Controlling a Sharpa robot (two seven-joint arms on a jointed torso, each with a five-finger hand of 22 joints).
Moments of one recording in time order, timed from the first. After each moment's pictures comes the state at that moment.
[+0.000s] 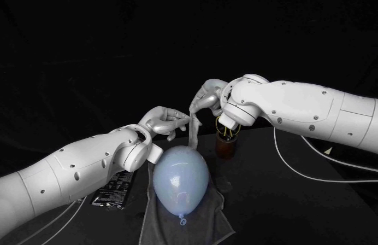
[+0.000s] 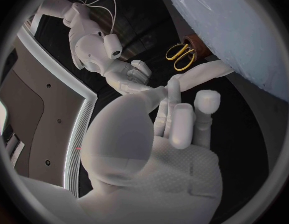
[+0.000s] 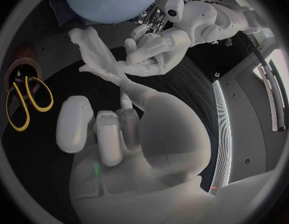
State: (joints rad) left arm 1.28 -0.52 -0.01 1.22 -0.47 -0.25 0.20; left_hand 1.36 -0.11 0.57 0.06 0.05 0.97 0.13 0.32 0.26 1.05 0.06 0.73 0.40 1.41 -0.01 1.46 1.18 0.15 1.13 0.10 1.25 0.94; right arm 1.60 -0.59 -0.13 1.36 -0.81 -0.23 -0.49; right_hand 1.24 0.00 0.58 -0.11 0.04 1.03 0.07 0.43 0.36 1.46 0.00 1.48 1.31 1.47 -0.05 1.56 1.31 0.08 1.44 0.05 1.22 1.31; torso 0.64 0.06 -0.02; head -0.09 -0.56
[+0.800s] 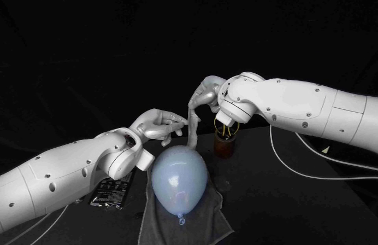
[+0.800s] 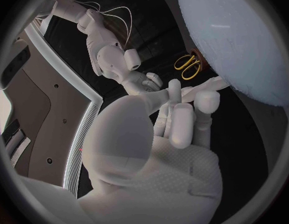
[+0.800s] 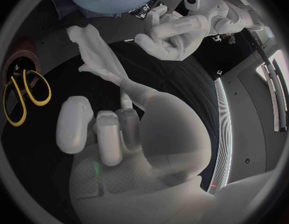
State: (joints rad) left arm 1.27 -0.63 -0.01 1.36 -0.50 -0.20 0.22; left_hand 1.34 -0.08 0.68 0.03 0.05 0.84 0.16 0.30 0.28 1.03 0.07 0.72 0.41 1.41 0.01 1.45 1.16 0.15 1.13 0.10 1.25 0.94; right arm 1.60 -0.57 -0.13 1.33 -0.81 -0.26 -0.49; right_hand 1.23 -0.01 0.59 -0.11 0.05 1.03 0.07 0.43 0.36 1.46 0.00 1.48 1.31 1.47 -0.05 1.57 1.31 0.08 1.44 0.05 1.23 1.31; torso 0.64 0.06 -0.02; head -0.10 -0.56
